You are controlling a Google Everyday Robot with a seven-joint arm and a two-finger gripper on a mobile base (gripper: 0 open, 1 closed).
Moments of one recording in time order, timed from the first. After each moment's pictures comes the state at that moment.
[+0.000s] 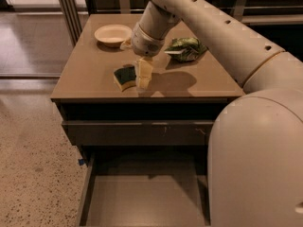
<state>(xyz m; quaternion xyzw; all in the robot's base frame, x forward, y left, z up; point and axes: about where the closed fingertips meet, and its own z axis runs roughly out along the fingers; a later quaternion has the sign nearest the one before) 0.668 0.051 0.839 -0.80 0.55 0.12 0.21</state>
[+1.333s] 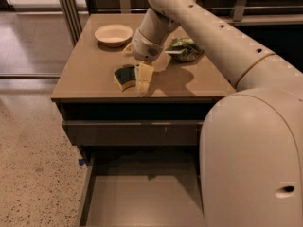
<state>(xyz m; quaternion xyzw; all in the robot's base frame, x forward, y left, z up) 0.664 0.055 0.819 -0.79 0.56 0.16 0.19</state>
